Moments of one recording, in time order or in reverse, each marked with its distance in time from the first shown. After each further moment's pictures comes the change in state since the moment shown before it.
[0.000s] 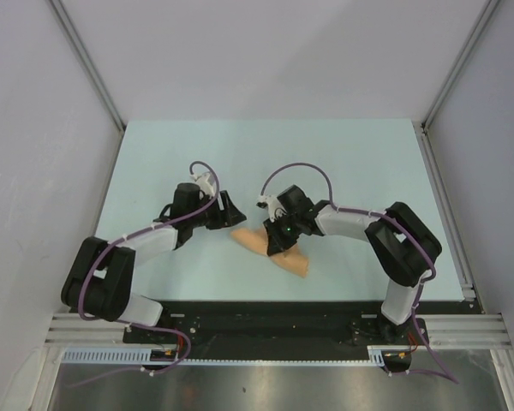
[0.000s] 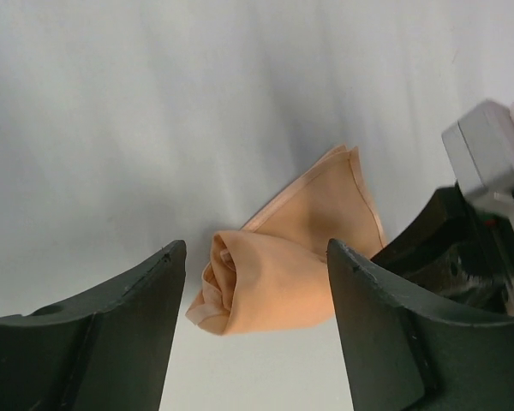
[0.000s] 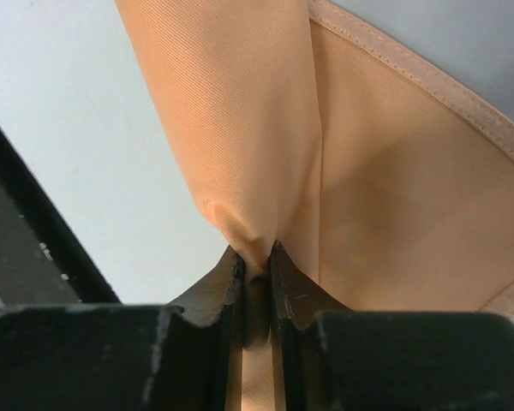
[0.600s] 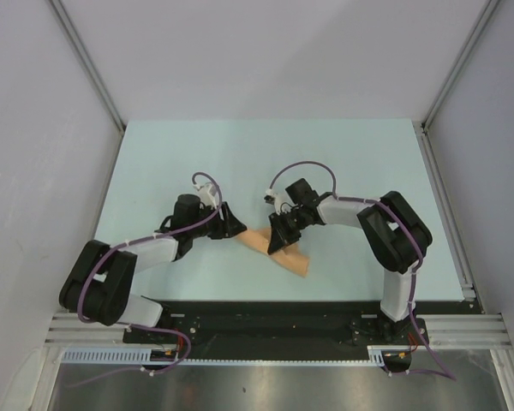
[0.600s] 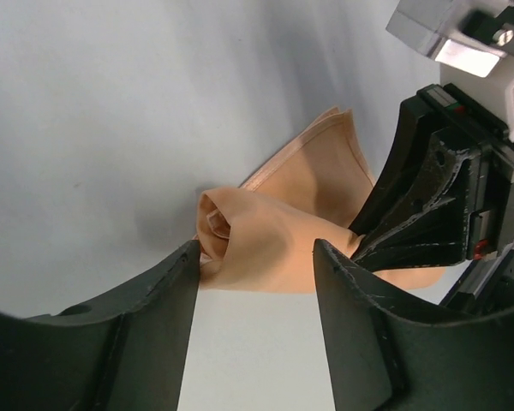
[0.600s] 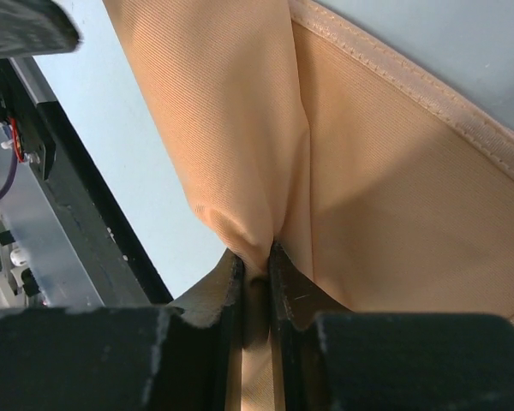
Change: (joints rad) left arm -0.028 -0.041 -0.140 0.137 0.038 0.001; right arm -0.117 0.116 0.059 -0.036 -0.264 0.067
